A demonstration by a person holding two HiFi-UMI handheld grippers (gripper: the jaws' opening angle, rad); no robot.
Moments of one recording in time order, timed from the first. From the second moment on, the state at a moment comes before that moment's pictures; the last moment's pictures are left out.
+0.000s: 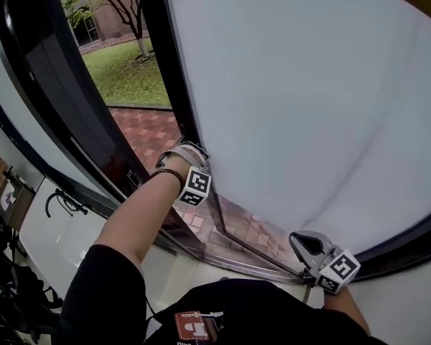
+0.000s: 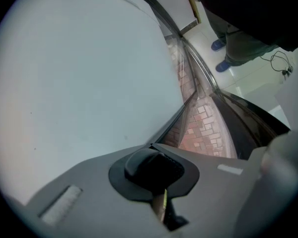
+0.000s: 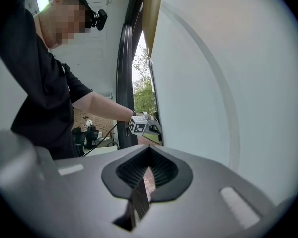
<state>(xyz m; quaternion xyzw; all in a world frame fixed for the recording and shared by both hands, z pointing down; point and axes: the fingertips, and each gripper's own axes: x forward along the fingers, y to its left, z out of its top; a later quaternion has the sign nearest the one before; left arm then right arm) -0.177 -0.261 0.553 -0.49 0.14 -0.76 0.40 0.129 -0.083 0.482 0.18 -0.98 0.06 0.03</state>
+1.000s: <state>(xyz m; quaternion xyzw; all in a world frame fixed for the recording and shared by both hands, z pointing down) -0.064 -0.521 0.543 -0.53 0.05 -0.69 0.49 0.135 -0.224 0.452 0.24 -0.97 0.03 0.08</state>
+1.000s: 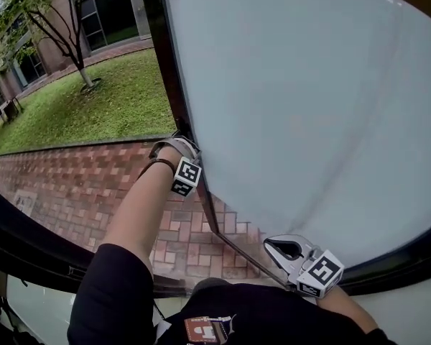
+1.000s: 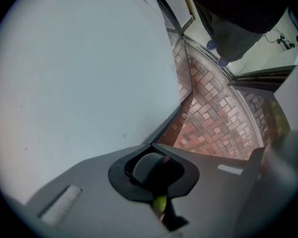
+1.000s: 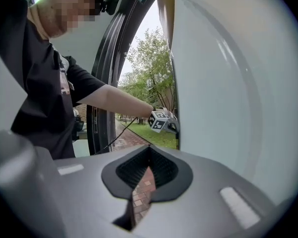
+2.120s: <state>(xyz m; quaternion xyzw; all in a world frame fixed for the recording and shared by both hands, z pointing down) 0.255 -0.749 0.509 -0.64 -0.07 -0.43 0.63 0.209 -0.574 0.505 0.42 -0.90 0.05 0.08</state>
